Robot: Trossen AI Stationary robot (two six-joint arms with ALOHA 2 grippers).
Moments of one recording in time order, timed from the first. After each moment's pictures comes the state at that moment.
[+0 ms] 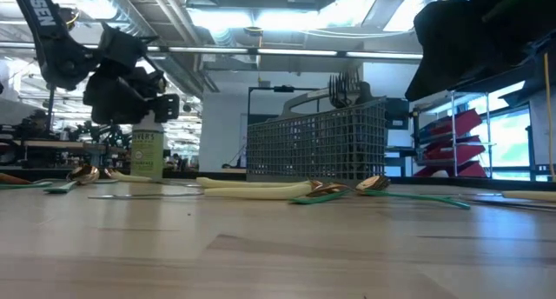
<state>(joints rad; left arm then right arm) 0.82 1.32 0.24 0.90 -0.73 -0.22 0.67 1.94 1.26 -1.46 1.00 1.91</state>
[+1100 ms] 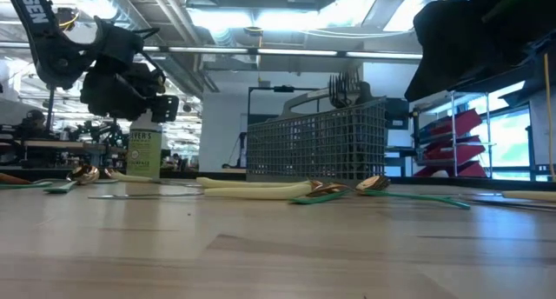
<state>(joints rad) 0.77 1.28 0.21 0.93 -0.81 -0.04 0.67 1.94 1.26 -1.46 1.00 1.91</state>
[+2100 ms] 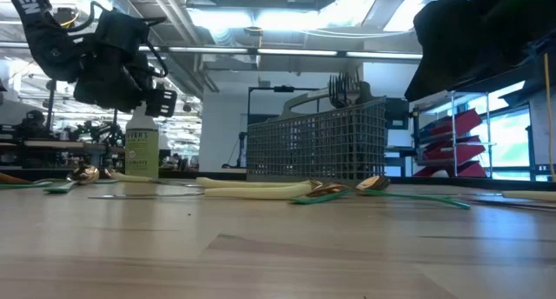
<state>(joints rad) 0.49 1.25 0.22 0.87 -1.31 -0.04 0.67 1.94 1.26 -1.46 1.00 1.91</state>
